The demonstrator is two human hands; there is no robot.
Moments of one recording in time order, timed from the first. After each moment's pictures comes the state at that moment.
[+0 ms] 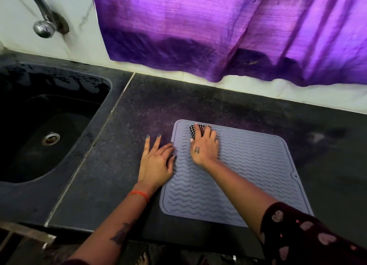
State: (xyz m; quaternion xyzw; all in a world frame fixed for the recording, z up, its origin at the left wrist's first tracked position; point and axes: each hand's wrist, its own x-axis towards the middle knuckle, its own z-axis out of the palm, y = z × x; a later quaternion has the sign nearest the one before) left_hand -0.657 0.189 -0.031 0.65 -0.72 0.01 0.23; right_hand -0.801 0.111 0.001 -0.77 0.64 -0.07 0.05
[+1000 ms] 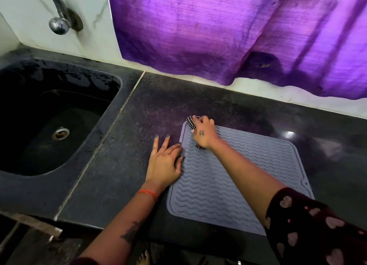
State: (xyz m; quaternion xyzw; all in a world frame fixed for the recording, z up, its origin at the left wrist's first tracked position) left_hand -0.657 0.189 -0.030 0.66 -0.71 0.00 0.24; right_hand -0.776 0.060 0.018 -0.81 0.57 -0.02 0.14
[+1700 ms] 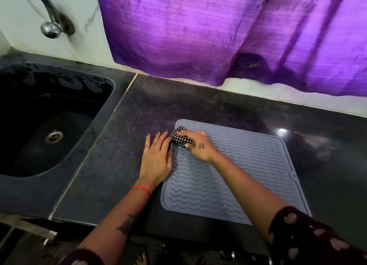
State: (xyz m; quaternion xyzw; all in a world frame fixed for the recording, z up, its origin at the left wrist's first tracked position) left_hand -0.656 0.191 -0.029 0.68 -0.69 -0.01 0.25; right_hand -0.806 0.097 -0.001 -0.86 0.44 -0.15 0.23
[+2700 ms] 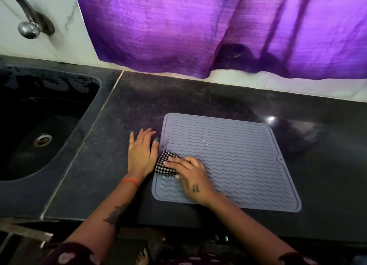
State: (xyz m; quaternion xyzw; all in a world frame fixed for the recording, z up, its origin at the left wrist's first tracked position) left_hand -0.650 0.190 -0.032 0.70 -0.63 -0.06 0.34; right_hand -0.842 0.221 -0.023 -0.87 0.41 -0.18 0.21
